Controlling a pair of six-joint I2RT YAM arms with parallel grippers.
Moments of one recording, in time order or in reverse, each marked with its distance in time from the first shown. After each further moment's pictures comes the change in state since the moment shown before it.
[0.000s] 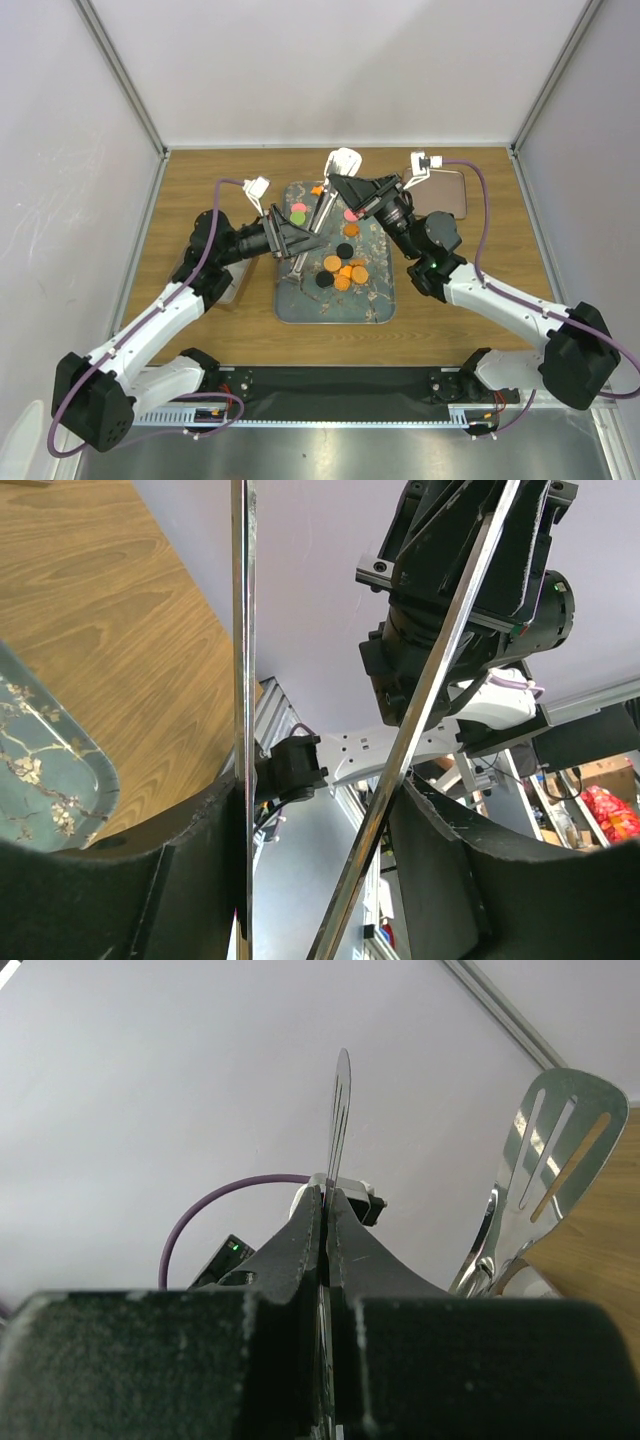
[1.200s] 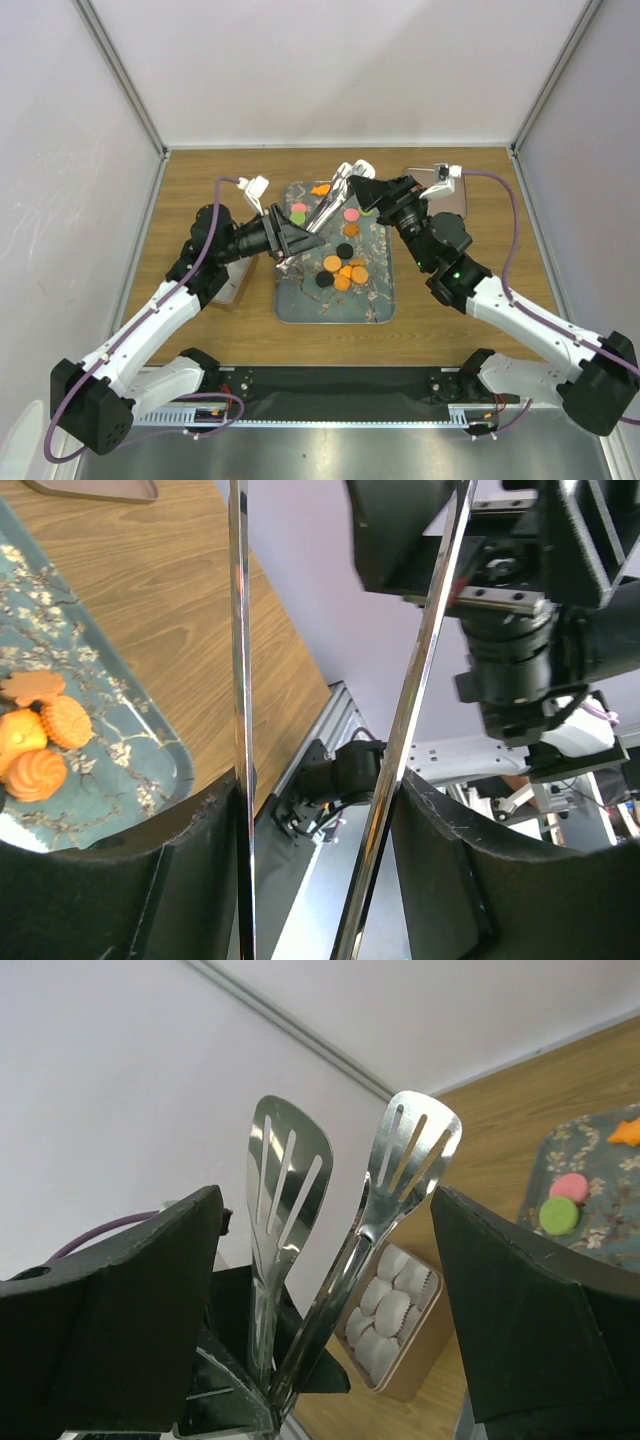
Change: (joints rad) left arm 0.003 -0.018 0.071 -0.246 -0.085 0.192; right arm -0.001 -0.167 -0.027 -0.406 0.285 -0.066
